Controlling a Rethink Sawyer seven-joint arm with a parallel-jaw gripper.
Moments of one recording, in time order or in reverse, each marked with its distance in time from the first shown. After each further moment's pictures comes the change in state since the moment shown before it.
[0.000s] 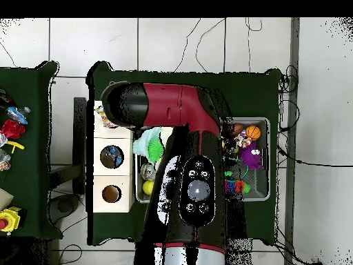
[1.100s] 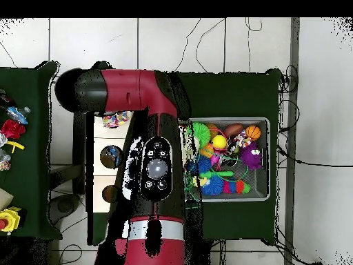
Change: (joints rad) arm 0.106 0.123 0.003 -0.179 0.107 -0.008 0.000
